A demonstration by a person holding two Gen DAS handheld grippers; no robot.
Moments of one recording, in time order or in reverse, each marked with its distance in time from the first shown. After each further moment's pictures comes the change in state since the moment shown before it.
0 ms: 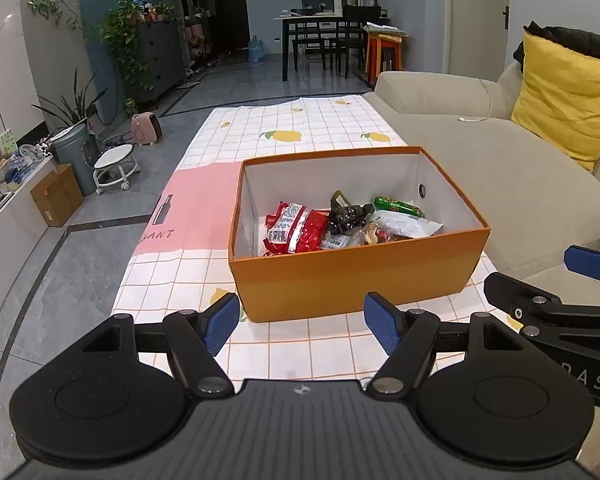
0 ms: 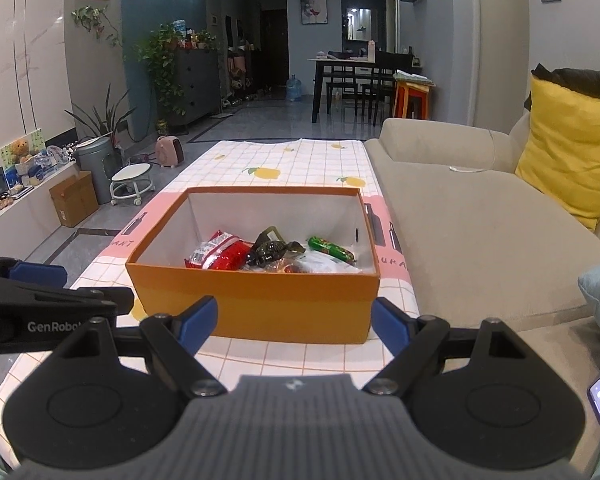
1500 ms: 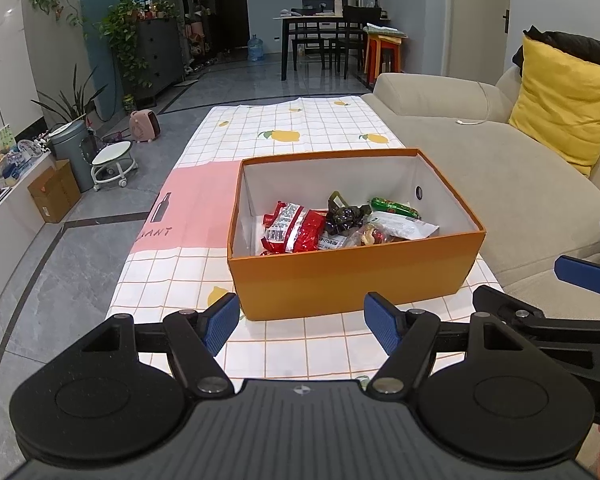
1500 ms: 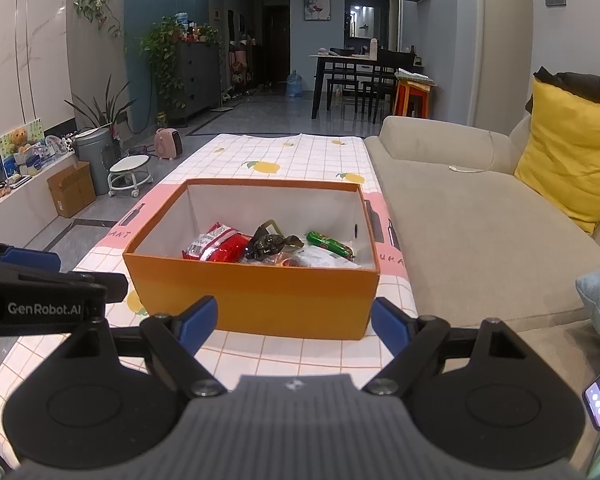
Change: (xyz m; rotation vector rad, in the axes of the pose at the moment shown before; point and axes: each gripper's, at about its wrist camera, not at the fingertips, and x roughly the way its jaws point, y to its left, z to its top) left arm -0.002 -0.002 0.002 -0.013 0.006 -0.005; right arm 0.004 0.001 -0.003 -0.026 0.020 -0.008
